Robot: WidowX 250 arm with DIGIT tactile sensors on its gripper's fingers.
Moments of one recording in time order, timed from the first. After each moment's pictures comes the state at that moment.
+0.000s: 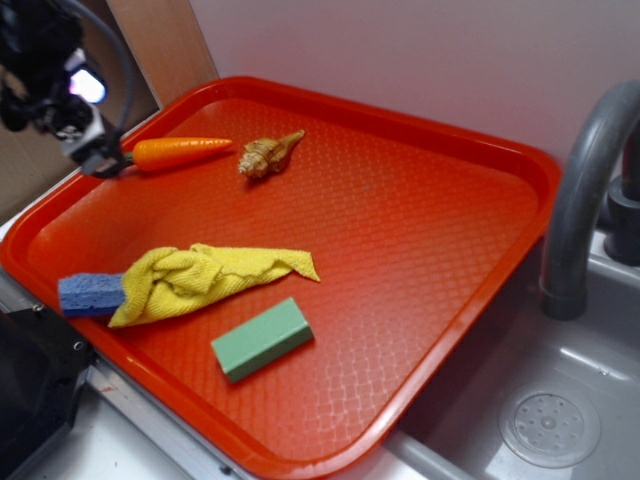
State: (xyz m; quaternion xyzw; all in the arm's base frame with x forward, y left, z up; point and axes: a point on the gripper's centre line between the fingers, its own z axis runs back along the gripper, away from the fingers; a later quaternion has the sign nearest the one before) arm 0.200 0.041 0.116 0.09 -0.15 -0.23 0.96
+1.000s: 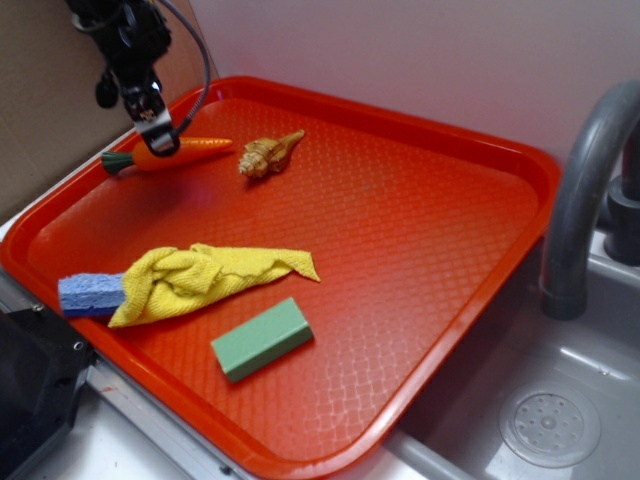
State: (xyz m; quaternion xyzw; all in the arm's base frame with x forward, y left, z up) arm 0.259 0.110 0.057 0.11 -0.05 -0.22 0.97
